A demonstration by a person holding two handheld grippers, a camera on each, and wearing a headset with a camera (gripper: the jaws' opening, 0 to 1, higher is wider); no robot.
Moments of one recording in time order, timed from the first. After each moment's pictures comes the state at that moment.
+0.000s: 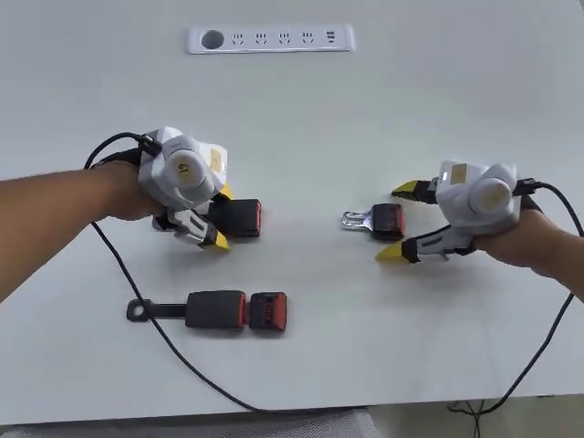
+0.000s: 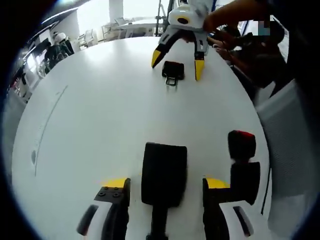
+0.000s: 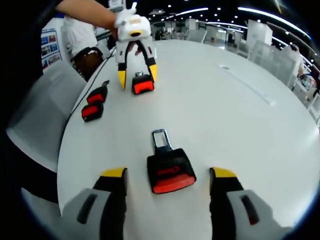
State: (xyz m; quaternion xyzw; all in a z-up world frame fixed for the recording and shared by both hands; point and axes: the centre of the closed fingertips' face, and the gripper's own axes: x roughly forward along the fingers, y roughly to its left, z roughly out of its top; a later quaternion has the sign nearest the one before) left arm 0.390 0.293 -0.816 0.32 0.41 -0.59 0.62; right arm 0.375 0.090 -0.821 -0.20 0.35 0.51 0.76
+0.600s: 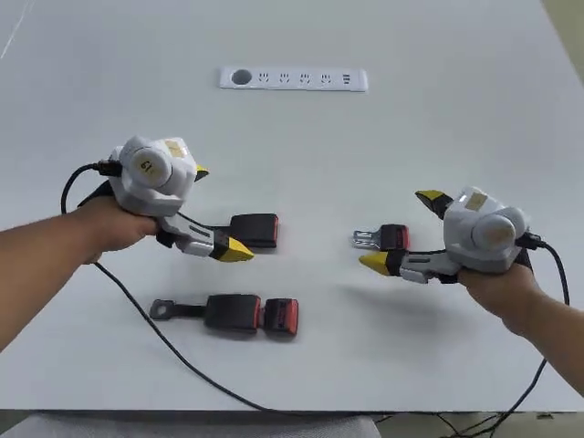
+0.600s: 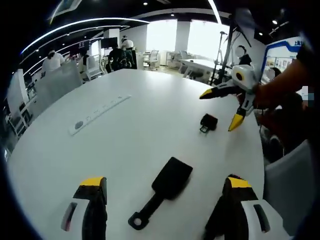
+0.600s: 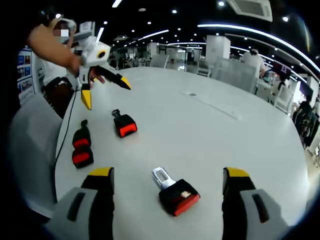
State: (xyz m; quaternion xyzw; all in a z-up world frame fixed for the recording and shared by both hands) left arm 0.388 0.327 -0.740 0.13 0.34 -0.45 0.82; right arm 0.372 0.118 -0.765 -0.14 0.27 0.40 0.87
